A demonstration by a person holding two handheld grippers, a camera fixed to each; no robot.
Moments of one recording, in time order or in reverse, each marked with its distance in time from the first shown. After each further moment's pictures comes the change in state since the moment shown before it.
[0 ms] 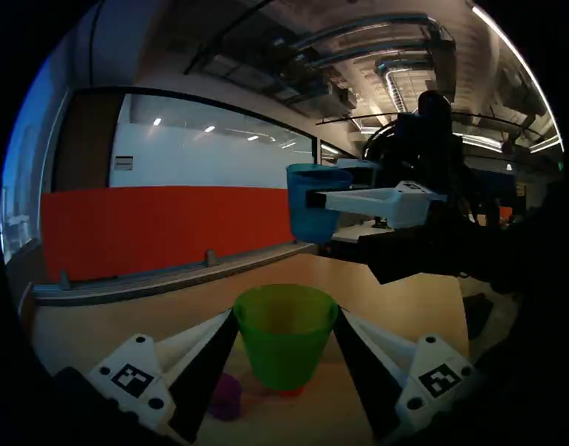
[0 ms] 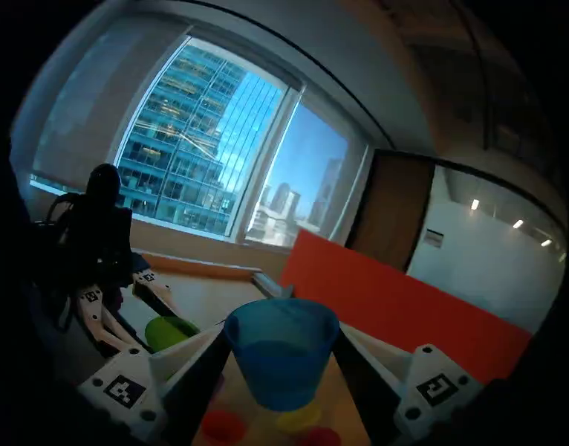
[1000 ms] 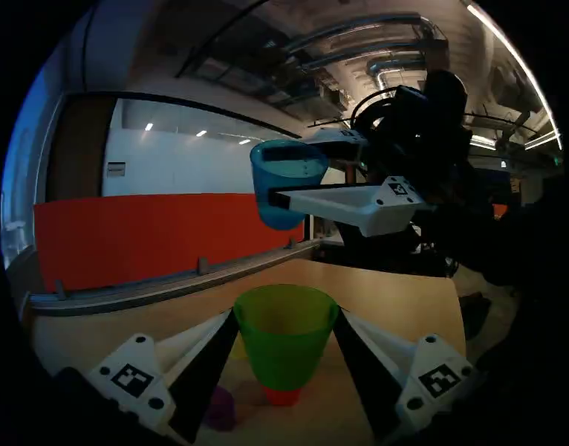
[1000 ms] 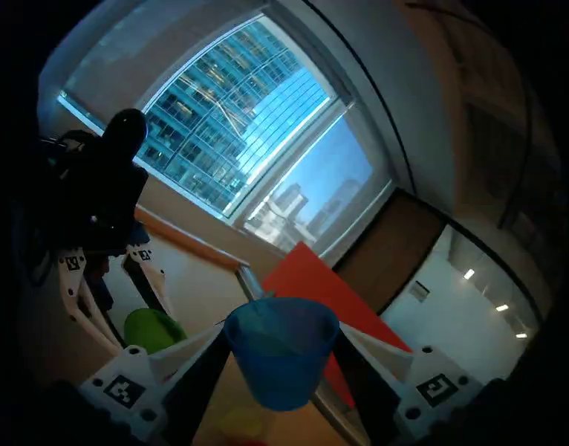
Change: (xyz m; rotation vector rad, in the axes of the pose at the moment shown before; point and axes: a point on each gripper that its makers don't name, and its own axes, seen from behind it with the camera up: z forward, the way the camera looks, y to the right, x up) left arm 0.017 0.014 0.016 -0.033 0.015 0.020; right arm 0.028 -0.002 0.018 -0.010 -0.019 -0.353
